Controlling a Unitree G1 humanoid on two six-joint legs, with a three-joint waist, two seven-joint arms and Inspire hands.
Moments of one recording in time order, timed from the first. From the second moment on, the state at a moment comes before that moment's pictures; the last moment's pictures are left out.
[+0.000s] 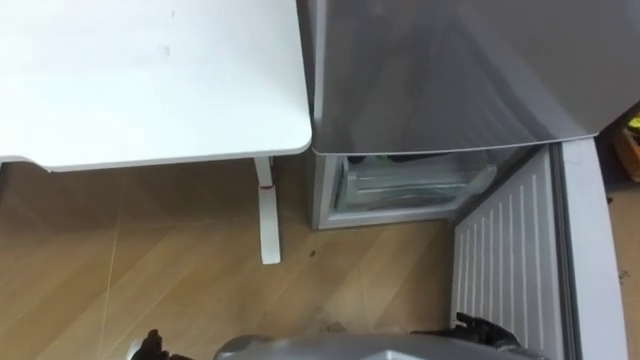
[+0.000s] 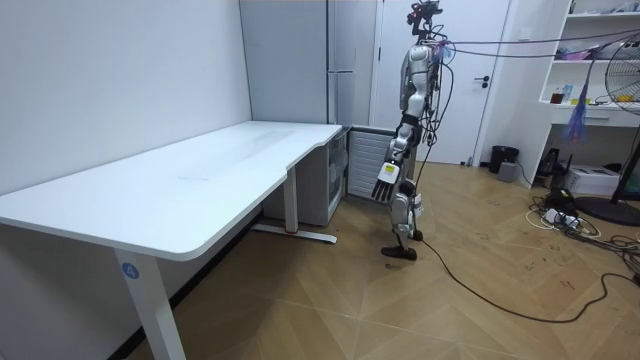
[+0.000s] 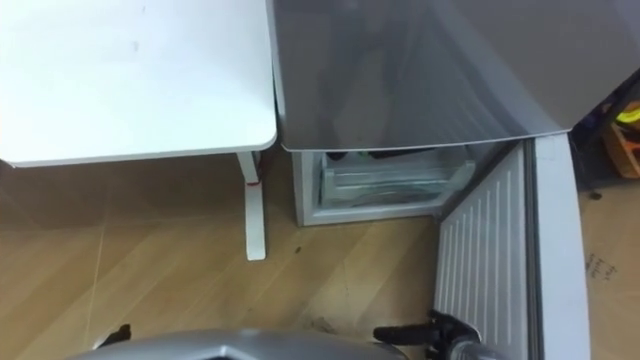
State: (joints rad) left arm 0.19 0.21 0.12 1.13 0.25 0.04 0.14; right arm 0.05 -0.23 0.00 1.26 0.14 0.02 0.15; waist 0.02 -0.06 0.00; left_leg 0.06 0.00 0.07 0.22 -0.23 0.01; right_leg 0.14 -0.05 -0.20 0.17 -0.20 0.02
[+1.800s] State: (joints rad) left arm 0.29 0.22 0.18 1.04 0.32 0.02 0.19; right arm 0.12 -0.30 -0.33 0.60 0.02 -0.10 -0.40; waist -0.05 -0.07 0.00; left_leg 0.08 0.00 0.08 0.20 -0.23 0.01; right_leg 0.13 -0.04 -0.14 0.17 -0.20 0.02
